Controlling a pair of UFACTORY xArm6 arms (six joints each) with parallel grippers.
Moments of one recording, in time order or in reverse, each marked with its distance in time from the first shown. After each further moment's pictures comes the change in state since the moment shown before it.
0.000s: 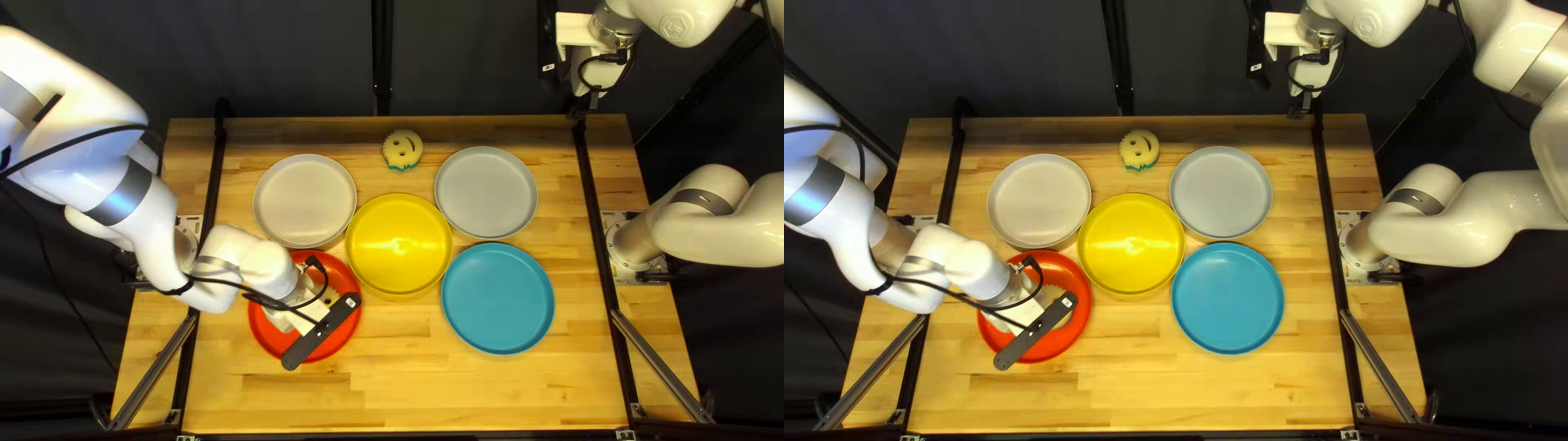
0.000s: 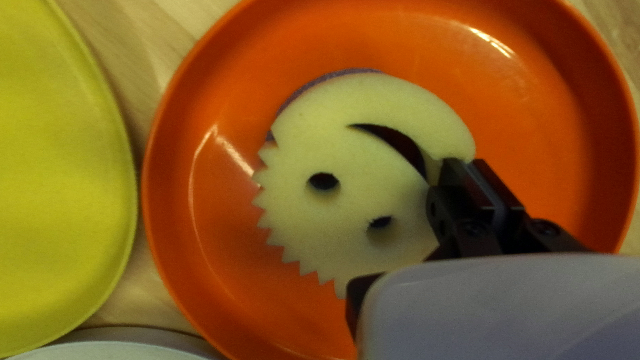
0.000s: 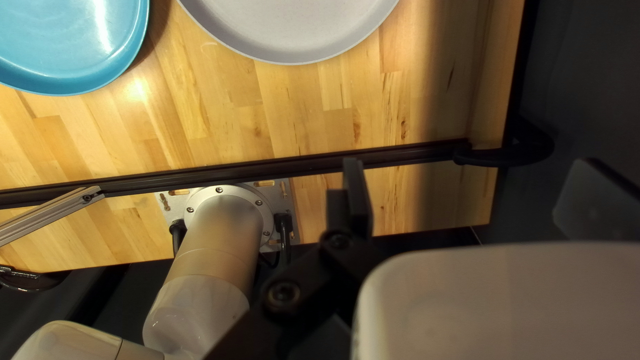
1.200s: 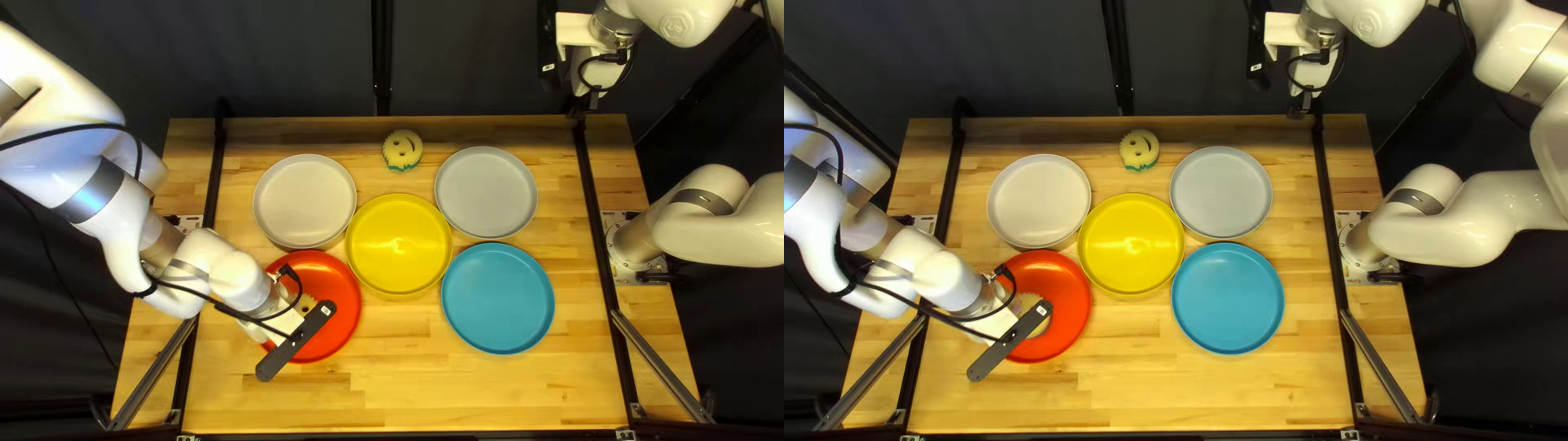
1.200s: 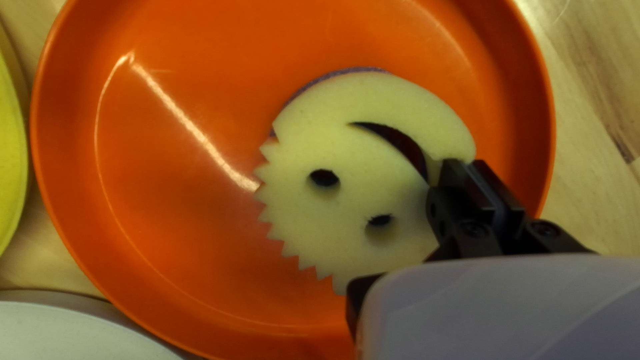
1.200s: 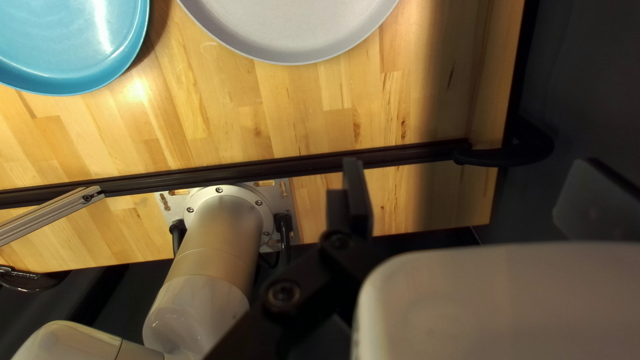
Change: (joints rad) left arm -0.089 -0.206 0.207 -0.019 0.010 -0.146; right arm 0.000 0.000 0.000 0.000 0.000 0.000
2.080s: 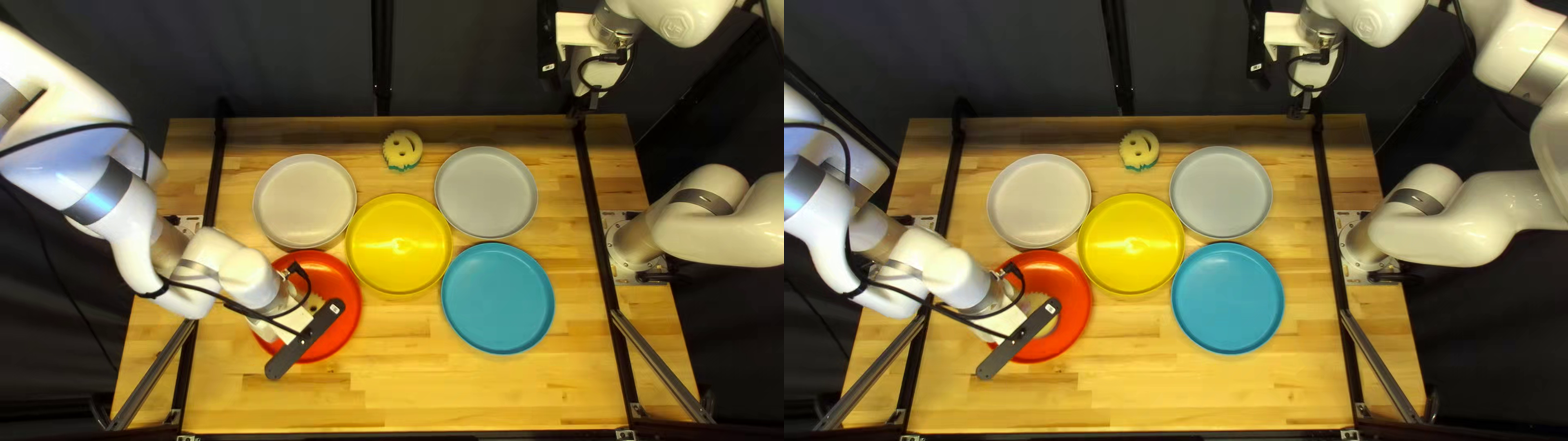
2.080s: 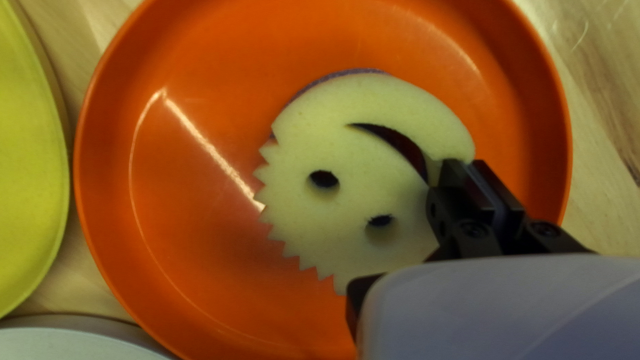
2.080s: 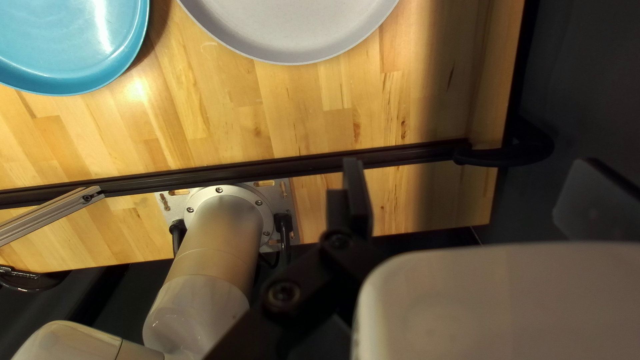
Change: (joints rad) left arm -0.061 0.202 -0.184 0.035 -0.057 -0.033; right arm 0.000 0.000 0.000 0.000 0.000 0.000
